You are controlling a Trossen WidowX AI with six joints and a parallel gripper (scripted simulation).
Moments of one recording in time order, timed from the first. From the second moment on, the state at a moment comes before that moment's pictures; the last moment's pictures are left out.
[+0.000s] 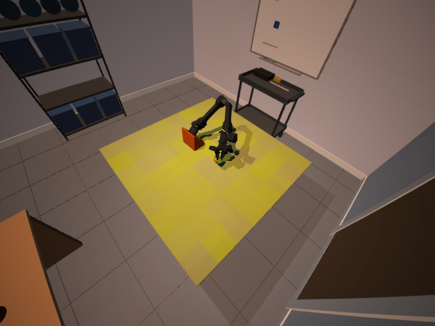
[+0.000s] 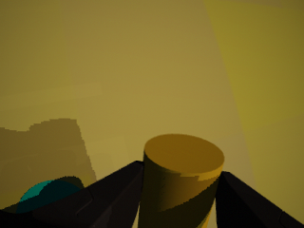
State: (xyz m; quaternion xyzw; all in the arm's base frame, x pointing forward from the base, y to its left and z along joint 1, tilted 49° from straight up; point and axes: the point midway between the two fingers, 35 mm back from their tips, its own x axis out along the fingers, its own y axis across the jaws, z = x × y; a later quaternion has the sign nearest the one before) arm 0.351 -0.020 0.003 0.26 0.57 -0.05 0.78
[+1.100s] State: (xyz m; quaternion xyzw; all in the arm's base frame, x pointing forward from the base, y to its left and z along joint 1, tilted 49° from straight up) arm 0.353 -0.017 0.005 0.26 0.49 -0.10 0.83
